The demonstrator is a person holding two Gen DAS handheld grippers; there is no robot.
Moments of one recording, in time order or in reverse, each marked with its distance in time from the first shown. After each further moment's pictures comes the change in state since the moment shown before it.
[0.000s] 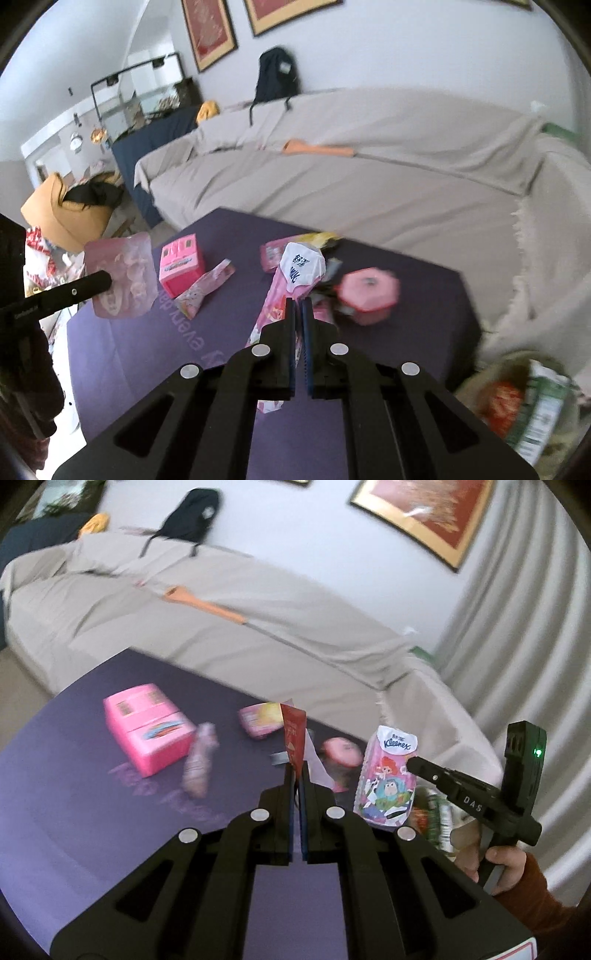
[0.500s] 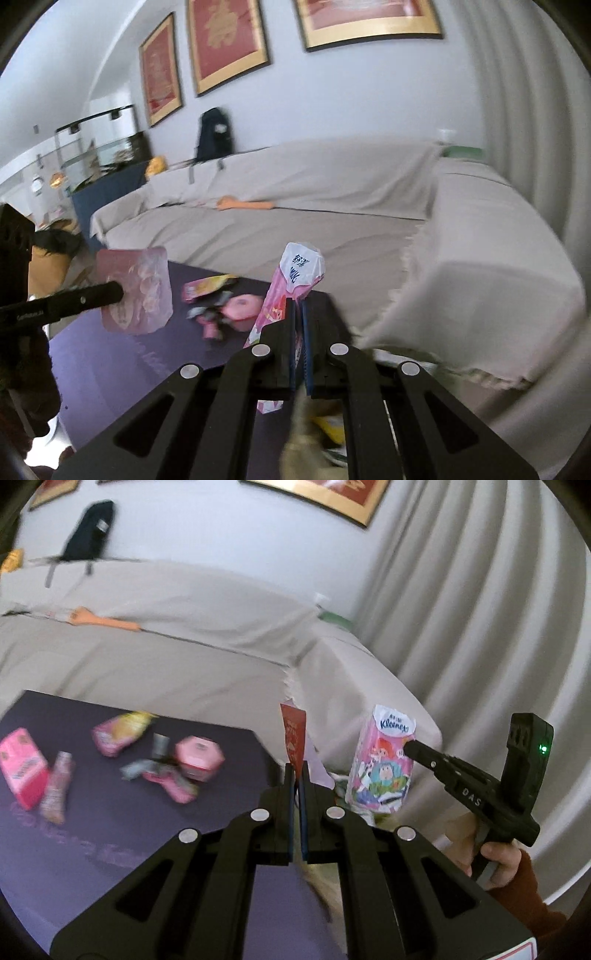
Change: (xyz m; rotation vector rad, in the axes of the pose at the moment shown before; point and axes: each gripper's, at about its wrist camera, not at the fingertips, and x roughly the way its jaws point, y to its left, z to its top) left arm 0.057 -0.166 -0.003 0.189 0.098 -0.211; right arm -0.148 -0.108 -0.032 0.086 -0.197 -0.216
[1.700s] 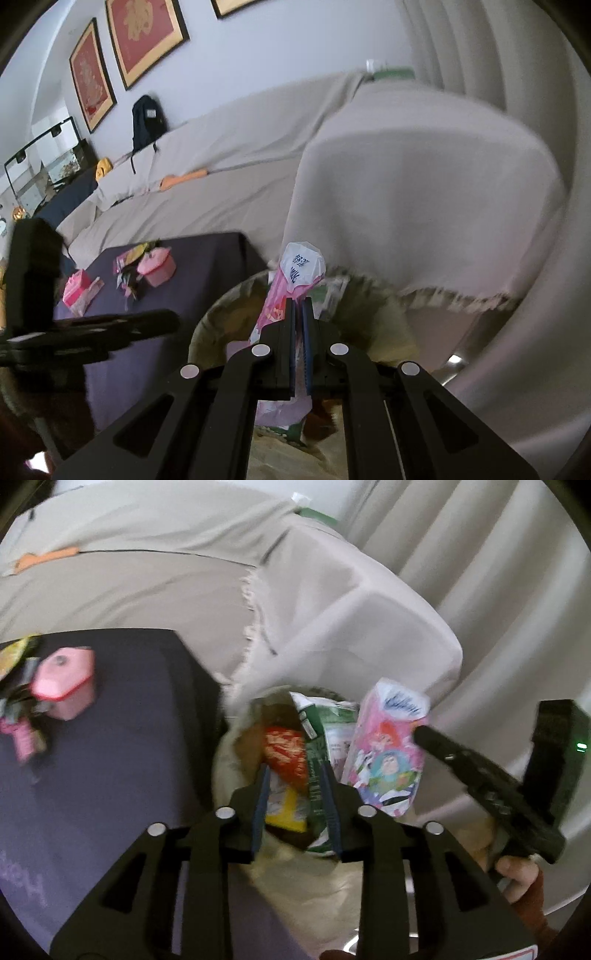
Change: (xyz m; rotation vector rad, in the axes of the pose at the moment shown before) left arm 0.171 -0.041 -0.053 0.006 0.295 -0.040; right arm 0.042 -0.101 -0.083 0.201 0.160 -0.100
